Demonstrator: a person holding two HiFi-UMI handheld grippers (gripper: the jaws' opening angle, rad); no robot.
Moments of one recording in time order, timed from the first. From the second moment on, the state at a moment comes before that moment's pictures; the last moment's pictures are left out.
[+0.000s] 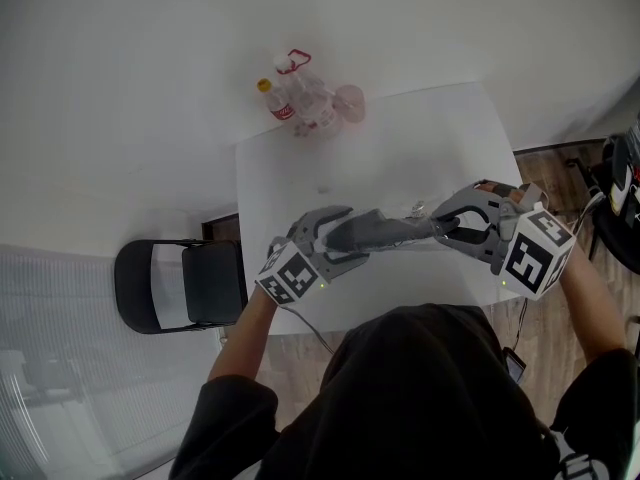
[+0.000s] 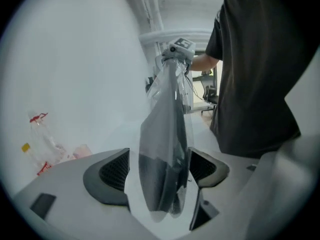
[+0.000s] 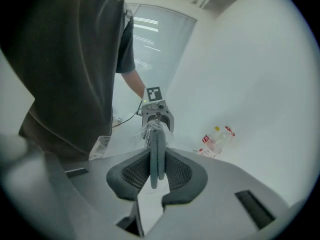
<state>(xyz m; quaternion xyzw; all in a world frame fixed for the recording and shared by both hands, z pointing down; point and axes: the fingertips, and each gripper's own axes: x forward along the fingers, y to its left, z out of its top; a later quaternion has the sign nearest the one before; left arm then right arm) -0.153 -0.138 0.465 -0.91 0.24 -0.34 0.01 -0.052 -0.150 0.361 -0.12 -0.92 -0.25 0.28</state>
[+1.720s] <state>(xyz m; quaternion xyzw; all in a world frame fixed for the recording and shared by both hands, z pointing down) -0.155 -0.153 0.491 -0.86 0.26 -0.44 0.04 -0.068 -0.148 0.380 -0.10 -0.91 -0.26 0.31</state>
